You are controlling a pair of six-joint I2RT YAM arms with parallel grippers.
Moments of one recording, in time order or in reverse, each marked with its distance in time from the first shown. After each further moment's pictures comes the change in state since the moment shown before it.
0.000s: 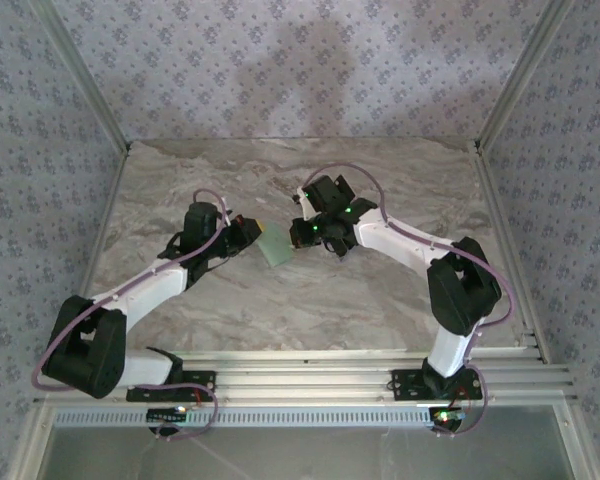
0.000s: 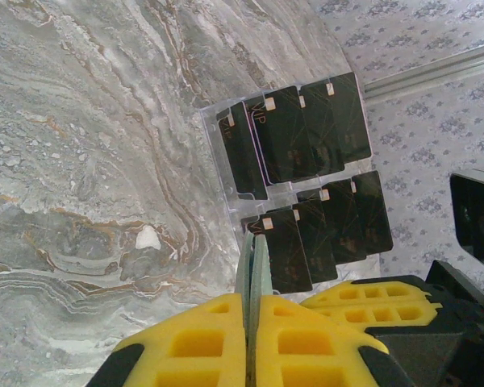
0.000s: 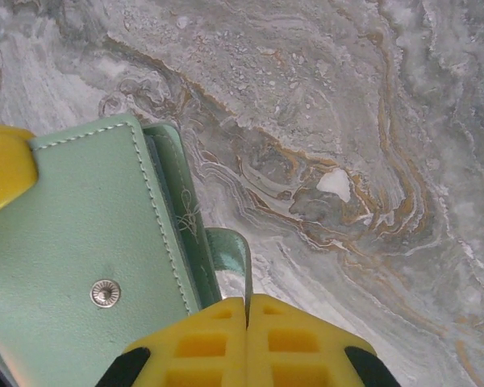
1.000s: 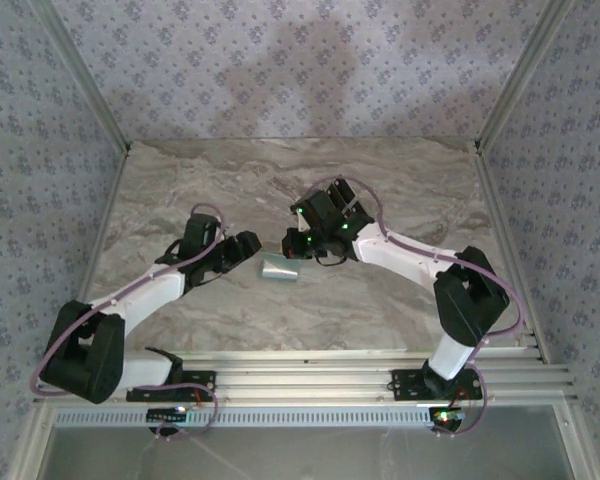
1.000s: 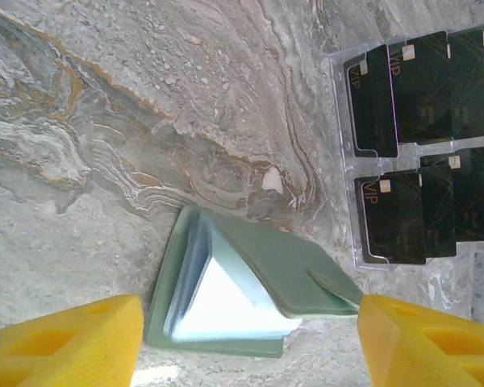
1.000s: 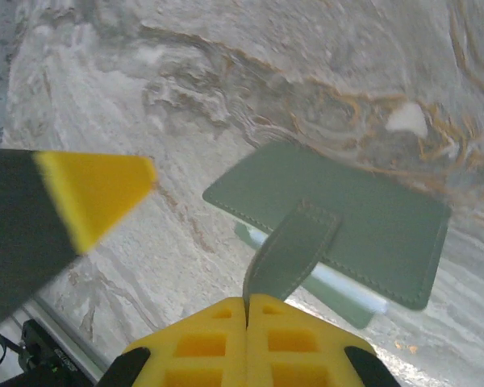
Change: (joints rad) left arm 0.018 -0.034 -0.051 -0.219 -0.074 0.070; right arm 0.084 -0.068 -0.128 0.111 0.000 0.287
